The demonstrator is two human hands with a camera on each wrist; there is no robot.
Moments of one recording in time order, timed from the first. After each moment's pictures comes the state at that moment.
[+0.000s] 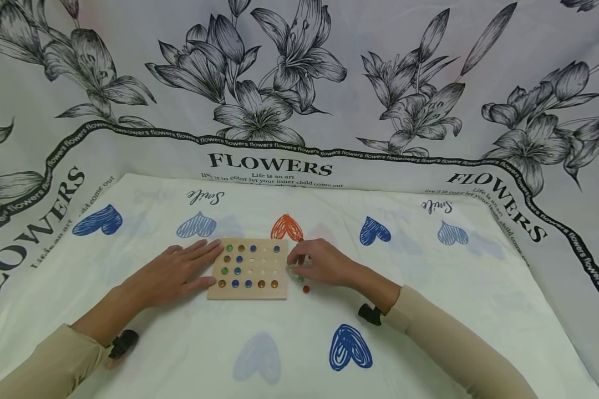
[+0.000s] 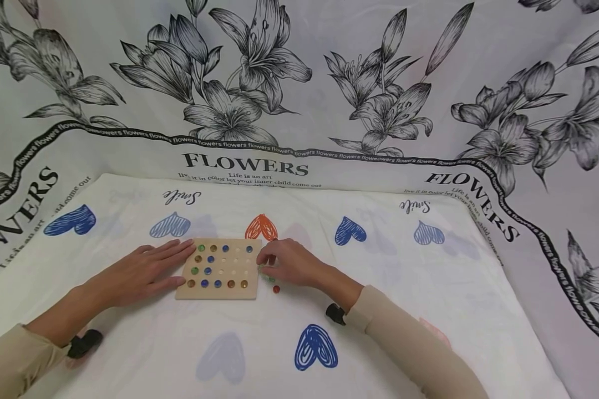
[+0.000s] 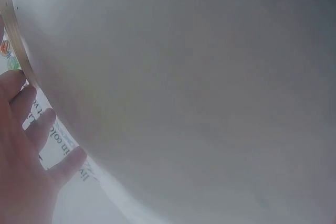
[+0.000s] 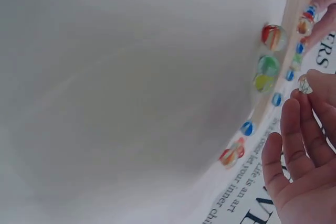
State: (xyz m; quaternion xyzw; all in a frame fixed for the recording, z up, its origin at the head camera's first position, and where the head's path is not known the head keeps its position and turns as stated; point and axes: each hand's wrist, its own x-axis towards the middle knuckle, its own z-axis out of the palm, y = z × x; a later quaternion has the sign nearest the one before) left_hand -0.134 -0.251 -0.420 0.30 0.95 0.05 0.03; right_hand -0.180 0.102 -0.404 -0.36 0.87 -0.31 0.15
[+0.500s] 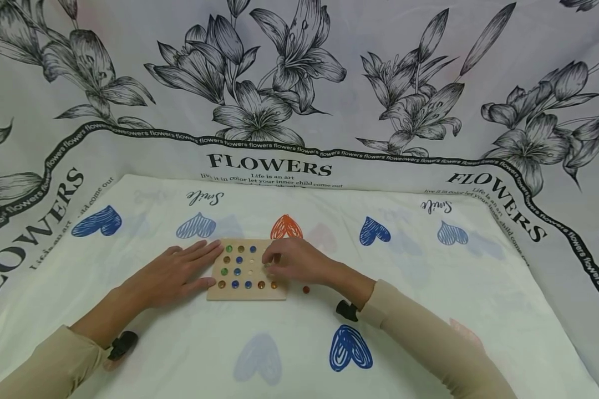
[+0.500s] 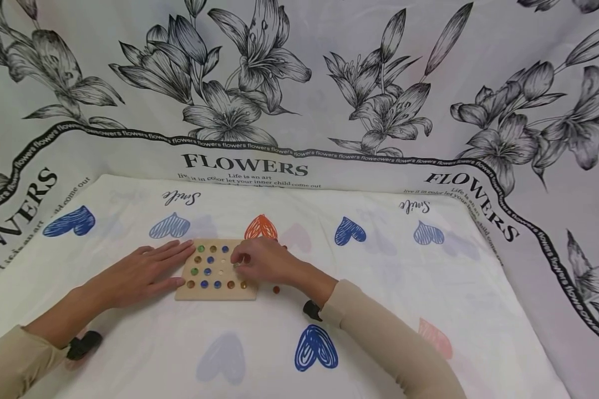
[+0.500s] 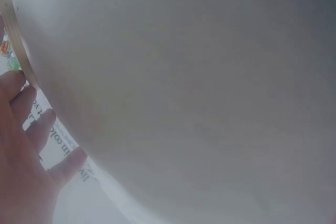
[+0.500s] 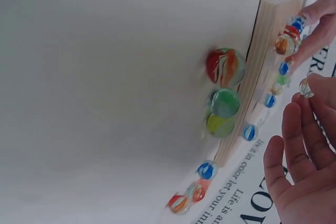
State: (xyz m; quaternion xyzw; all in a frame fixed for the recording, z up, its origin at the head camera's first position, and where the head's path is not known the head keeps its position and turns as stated) left_hand -0.135 -0.251 -0.421 0.30 0.95 0.05 0.04; right_hand -0.181 0.057 -0.396 -0.38 0.86 -0.30 0.14
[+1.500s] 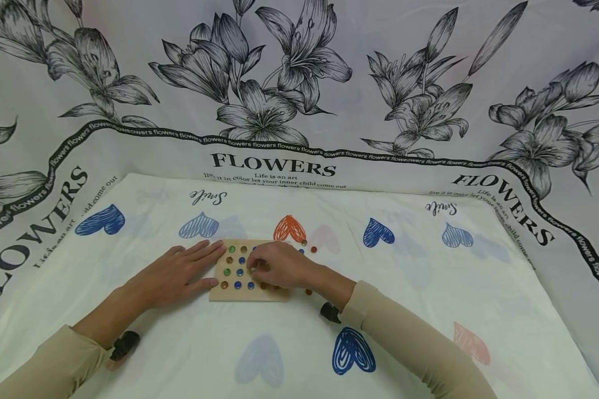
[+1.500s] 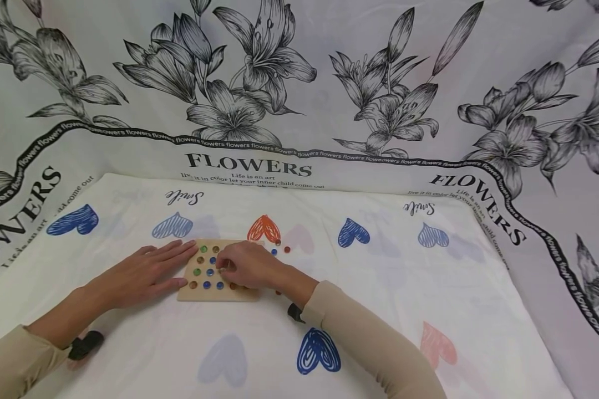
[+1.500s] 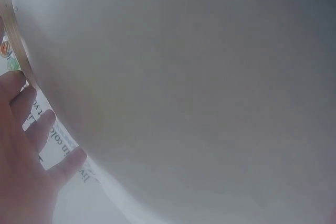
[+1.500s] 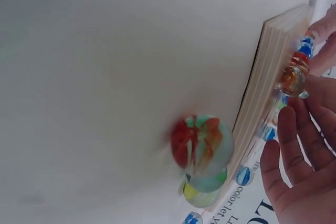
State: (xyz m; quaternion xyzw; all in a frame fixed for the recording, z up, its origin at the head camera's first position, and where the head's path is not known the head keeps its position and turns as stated) left_hand -0.134 -0.252 -0.420 0.31 0.95 0.06 0.03; right_hand -0.182 0.022 -0.406 -0.41 0.86 -0.26 0.15
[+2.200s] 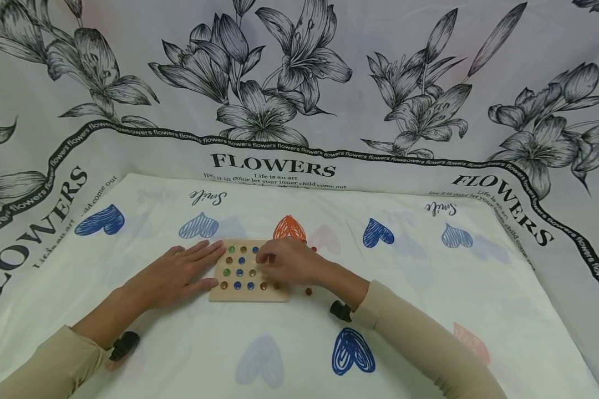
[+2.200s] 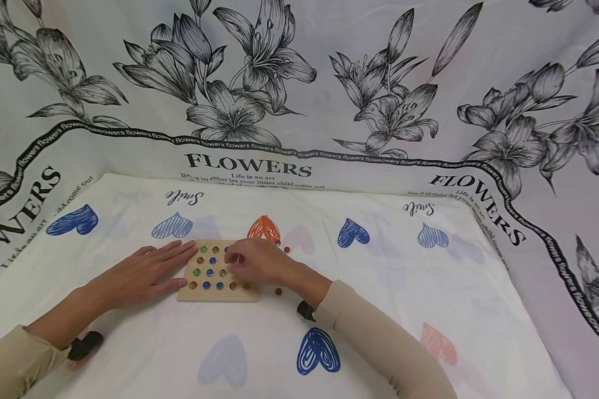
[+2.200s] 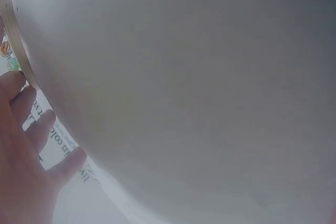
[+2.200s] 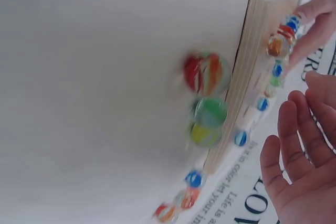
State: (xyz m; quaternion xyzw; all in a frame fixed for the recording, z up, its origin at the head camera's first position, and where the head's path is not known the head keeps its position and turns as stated) left_hand -0.135 -0.252 -0.421 0.31 0.95 0.05 0.04; right_hand -0.183 0.041 -0.400 -0.38 0.87 -0.28 0.13
